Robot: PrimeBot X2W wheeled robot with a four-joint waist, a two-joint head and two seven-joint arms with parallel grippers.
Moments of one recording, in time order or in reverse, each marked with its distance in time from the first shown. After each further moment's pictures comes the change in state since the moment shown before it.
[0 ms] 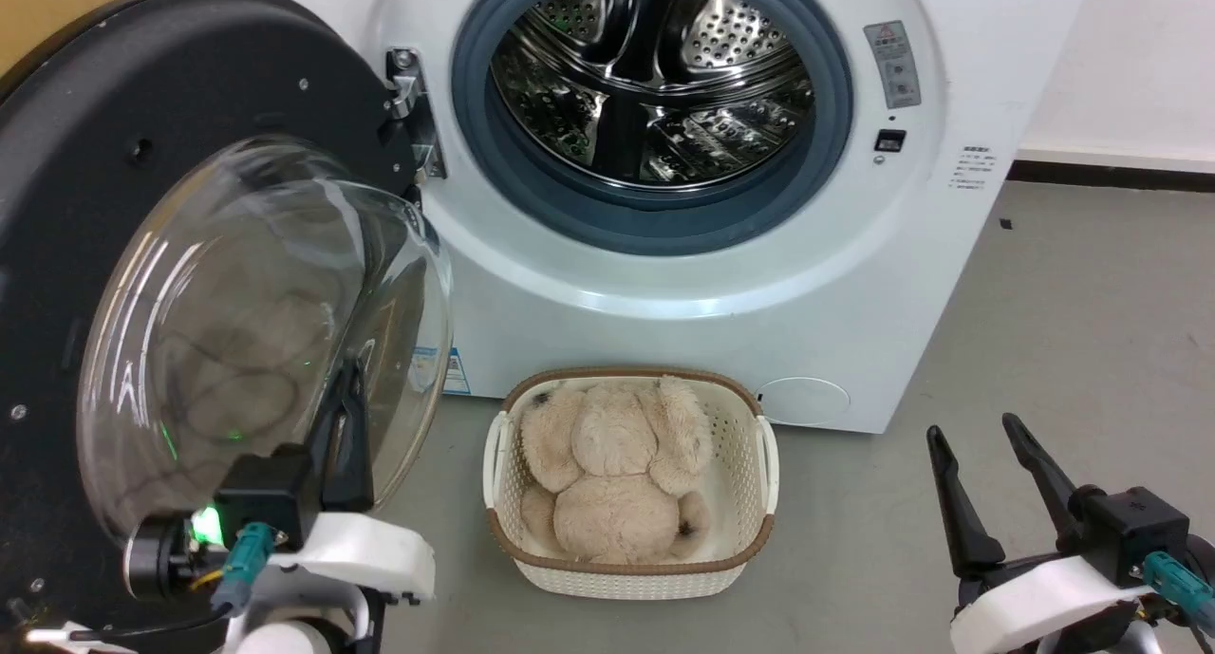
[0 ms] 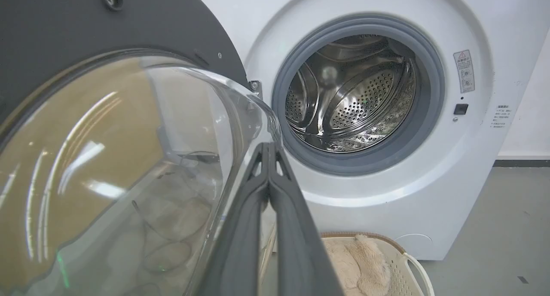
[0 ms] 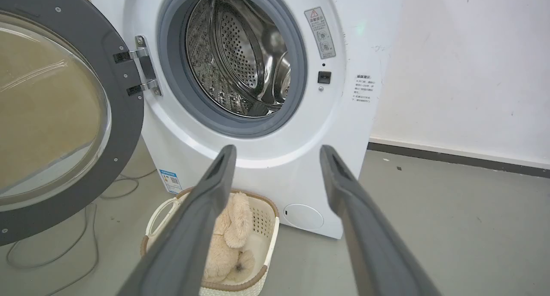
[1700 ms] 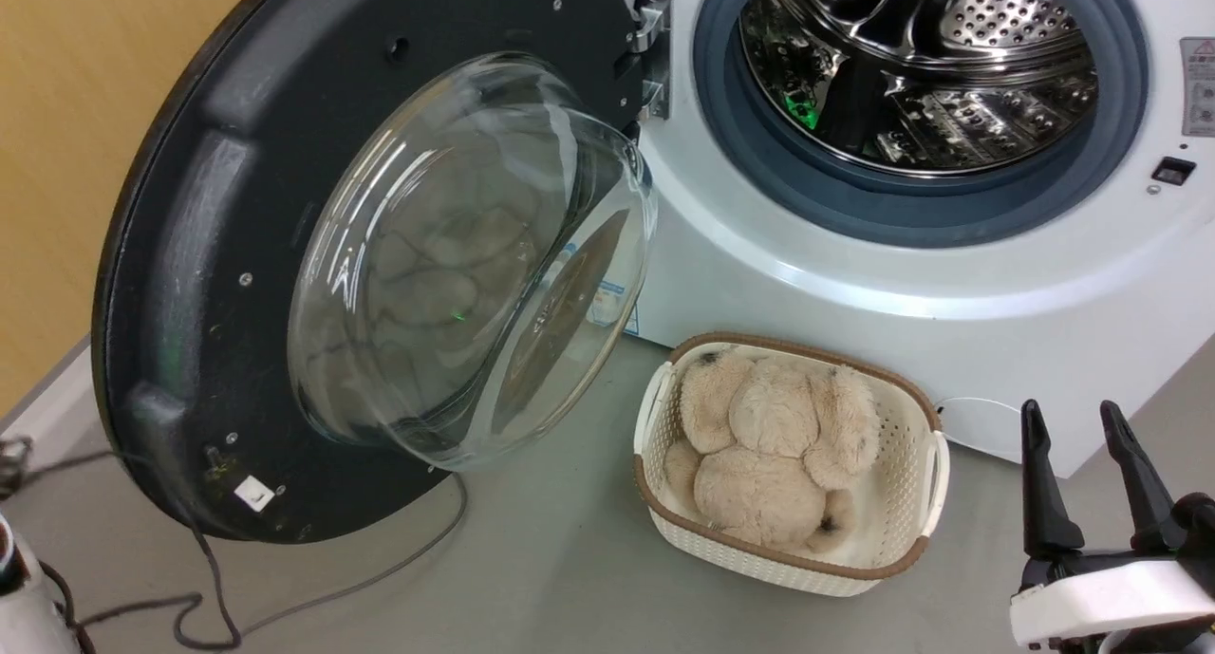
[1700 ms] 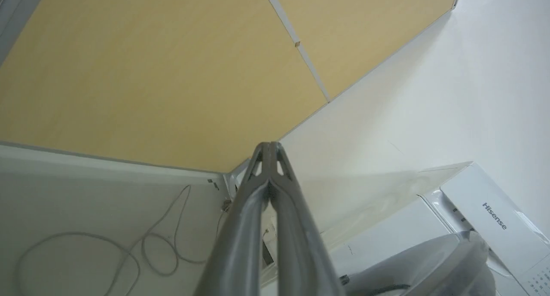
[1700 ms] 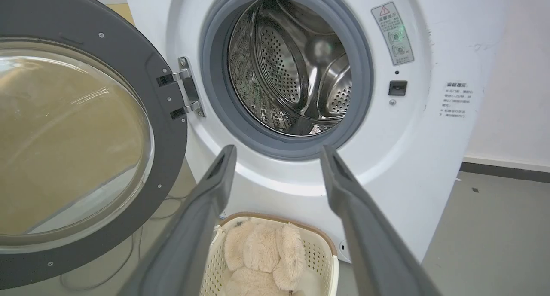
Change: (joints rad) left arm -0.371 0.101 0.631 0.216 -0.831 -0.061 0.192; right arm 0.000 0.000 -0.097 0.000 0.089 0.000 -0.106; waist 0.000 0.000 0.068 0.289
